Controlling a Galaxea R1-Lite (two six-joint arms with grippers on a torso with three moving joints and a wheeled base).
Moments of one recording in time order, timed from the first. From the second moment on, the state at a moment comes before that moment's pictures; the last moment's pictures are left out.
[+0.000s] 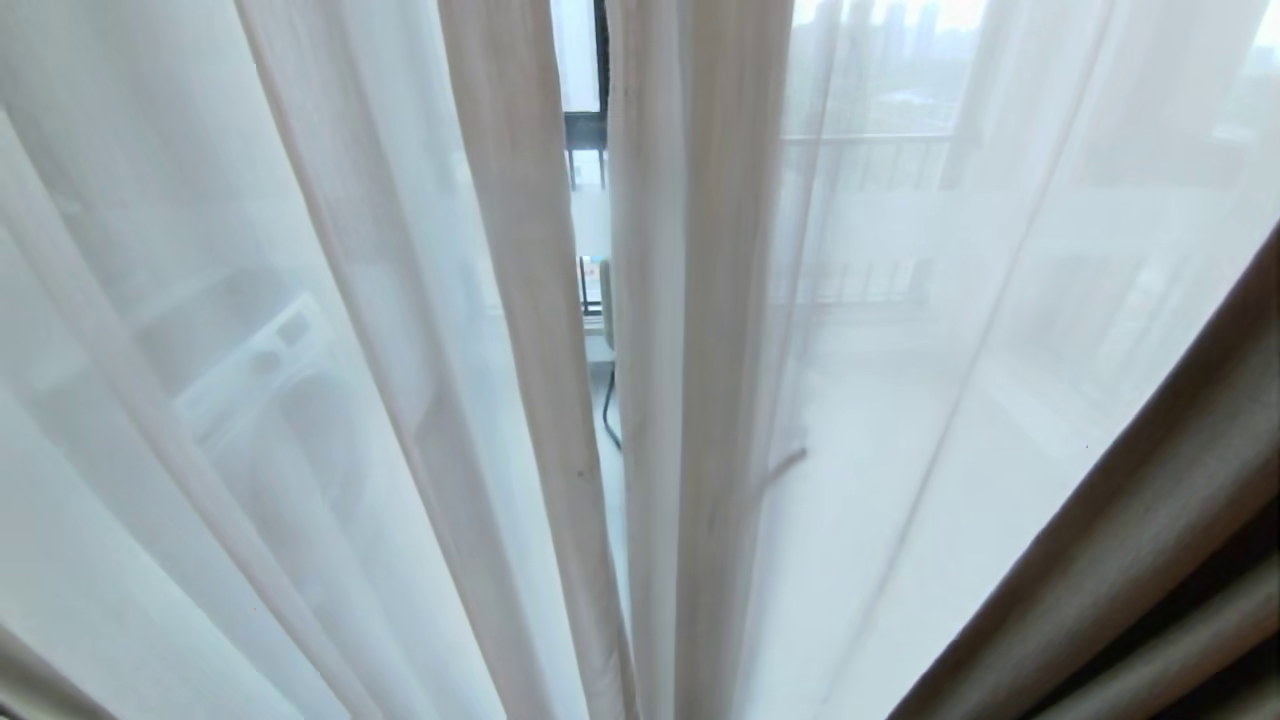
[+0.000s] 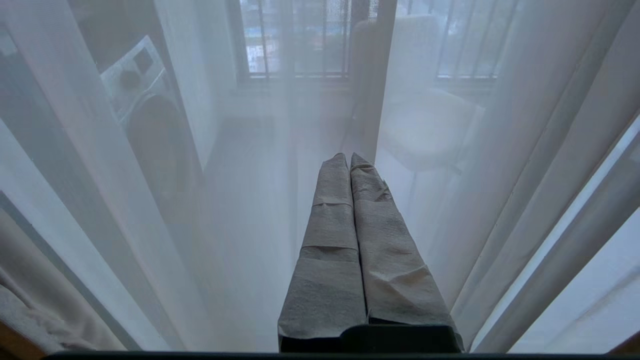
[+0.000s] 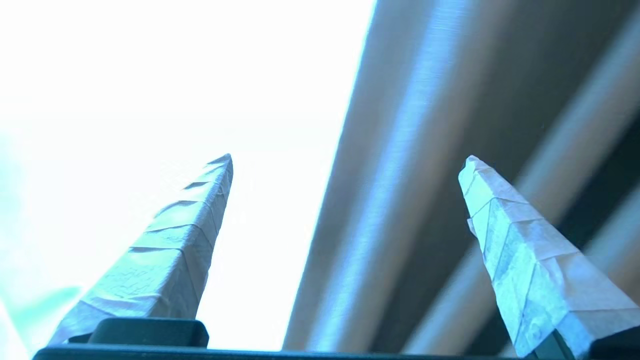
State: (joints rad) left arm 0.00 0.00 0.00 -0.04 0.02 -0.02; right arm -0.48 0.73 -0.52 -0.51 0.32 -0.03
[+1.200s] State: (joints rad) left arm 0.00 0.00 0.00 -0.04 0.02 -0.02; right arm -0.11 0.65 -0.34 -0.51 0.15 -0.12
